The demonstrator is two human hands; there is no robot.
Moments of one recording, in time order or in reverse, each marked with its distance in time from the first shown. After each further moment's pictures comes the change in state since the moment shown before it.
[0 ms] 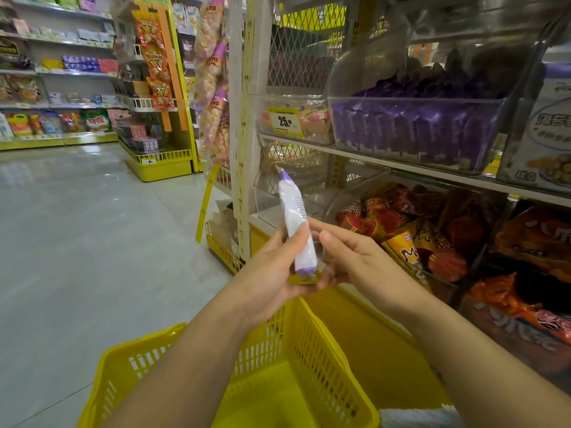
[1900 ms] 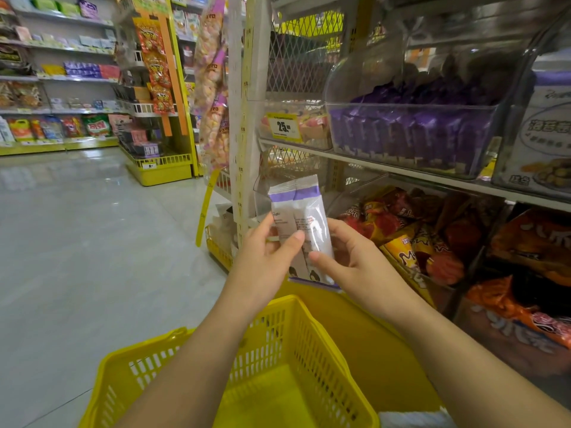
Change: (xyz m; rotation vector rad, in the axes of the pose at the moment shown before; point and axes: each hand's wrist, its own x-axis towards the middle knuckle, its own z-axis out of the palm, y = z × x) left_hand 0.002 0.006 -0.005 0.545 0.360 0.255; right_hand -0.002 0.001 0.001 -0.172 0.098 -0.113
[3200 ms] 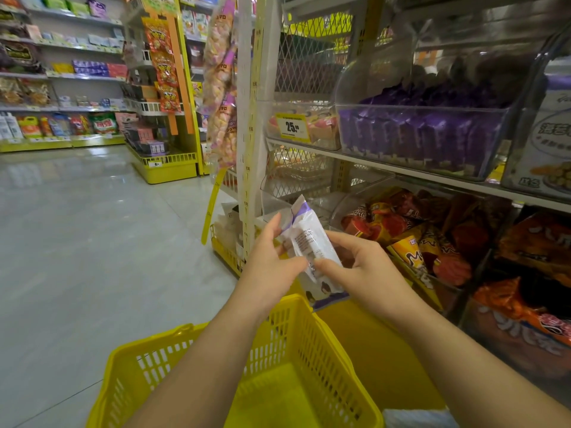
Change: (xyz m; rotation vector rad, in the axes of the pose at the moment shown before) left_hand 0.005 -0.018 -0.001 -0.075 -0.005 -0.166; right_hand 0.000 0.007 0.006 0.051 0.001 0.068
